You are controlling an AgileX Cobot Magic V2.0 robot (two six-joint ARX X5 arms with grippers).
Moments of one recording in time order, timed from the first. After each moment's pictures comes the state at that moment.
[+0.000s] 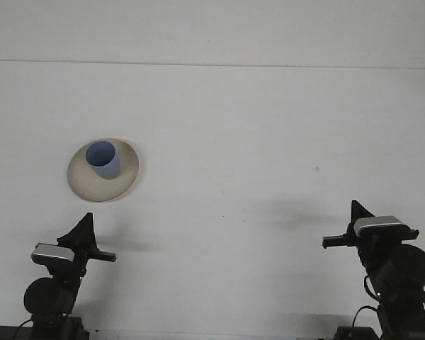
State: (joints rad) left arm -0.05 0.01 0.03 0.15 0.04 0.01; right arm -0.01 0.49 0.60 -0.35 -0.11 -0.05
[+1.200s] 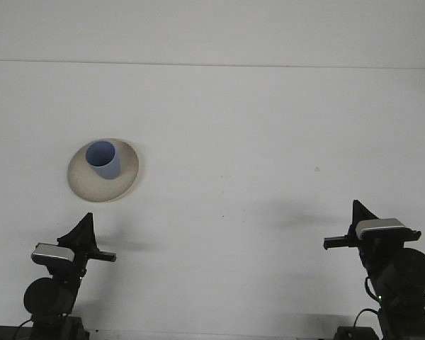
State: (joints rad) left arm -0.05 0.01 0.03 0.15 0.04 0.01; right arm -0.01 0.45 0.59 -0.32 -0.10 -0.05
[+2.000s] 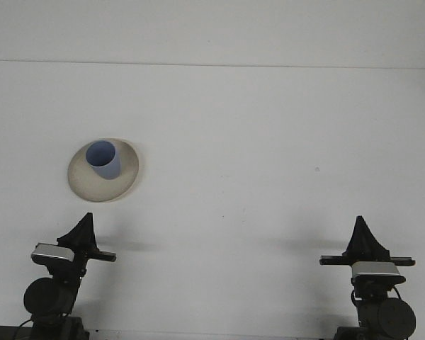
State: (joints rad) left arm -0.05 0.01 0.03 0.15 0.04 0.01; right arm 0.00 0.00 0.13 0.04 -0.03 -0.02
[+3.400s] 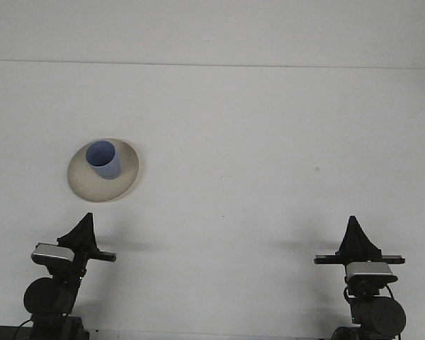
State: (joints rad) left arm -0.05 0.01 0.03 0.15 0.04 0.01; right arm 0.02 0.00 0.01 0.19 -0.02 0.02
